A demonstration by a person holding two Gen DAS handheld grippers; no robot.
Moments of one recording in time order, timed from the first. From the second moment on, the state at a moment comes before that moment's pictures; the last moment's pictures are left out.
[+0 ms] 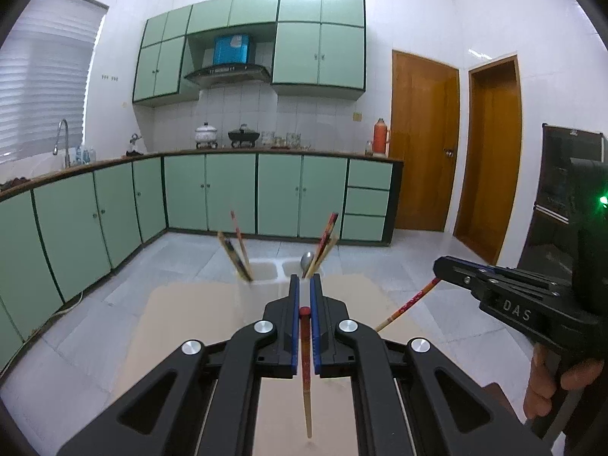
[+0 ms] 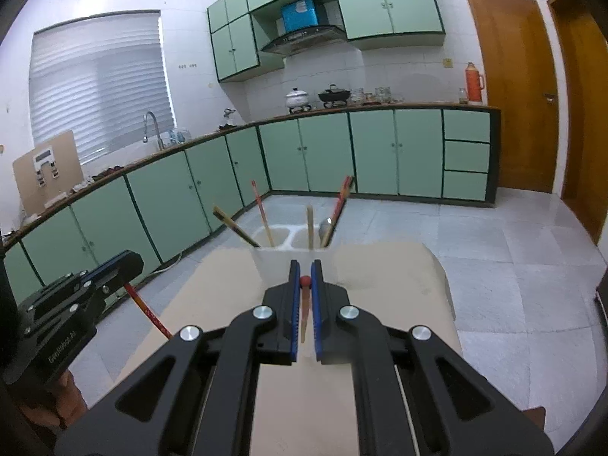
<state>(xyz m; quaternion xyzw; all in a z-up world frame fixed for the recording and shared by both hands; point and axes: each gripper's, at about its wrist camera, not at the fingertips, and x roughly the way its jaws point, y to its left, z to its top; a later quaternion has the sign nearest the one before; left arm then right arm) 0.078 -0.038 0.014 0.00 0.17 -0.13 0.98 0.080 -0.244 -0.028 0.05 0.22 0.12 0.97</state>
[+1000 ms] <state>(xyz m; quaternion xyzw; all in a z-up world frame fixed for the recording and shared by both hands) 0.250 -0.037 0.098 0.00 0.06 -0.10 0.99 0.220 -0.225 0.072 -0.02 0.15 0.15 0.98</state>
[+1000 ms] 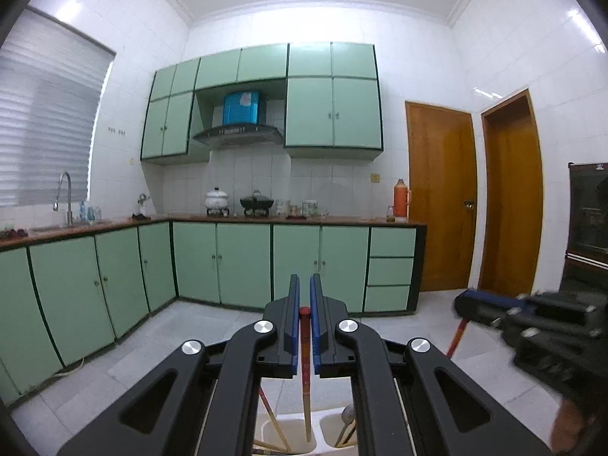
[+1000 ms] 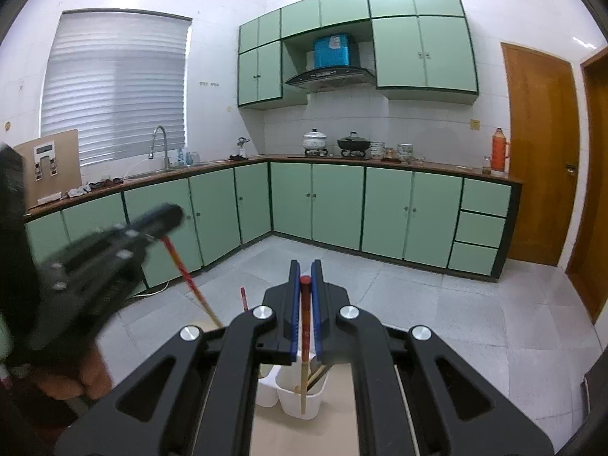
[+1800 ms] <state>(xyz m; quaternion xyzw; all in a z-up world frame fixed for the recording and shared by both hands) 0.278 -0.029 0.086 0.00 0.07 -0.10 0.99 0.246 -0.235 0.087 -0.01 0.10 0.14 0.98</state>
